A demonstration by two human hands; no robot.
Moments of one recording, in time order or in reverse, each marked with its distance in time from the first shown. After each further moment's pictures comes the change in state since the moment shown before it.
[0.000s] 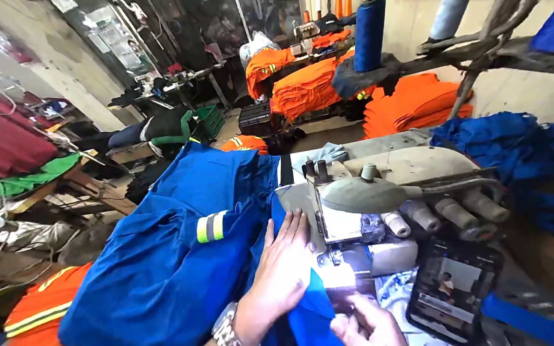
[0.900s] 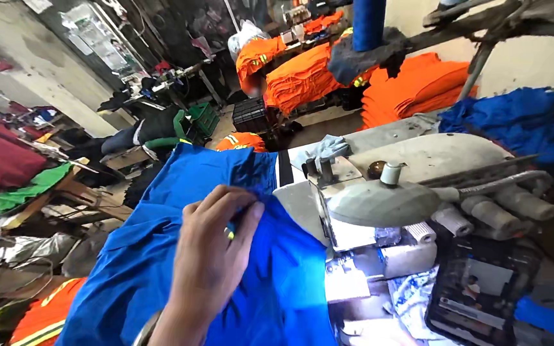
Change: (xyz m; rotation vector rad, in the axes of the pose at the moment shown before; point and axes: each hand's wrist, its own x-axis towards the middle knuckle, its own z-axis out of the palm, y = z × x) left_hand 0.013 -0.035 -0.100 -0.036 0.504 0.059; right_hand -0.015 -0.025 0.027 0.263 0.314 -0.280
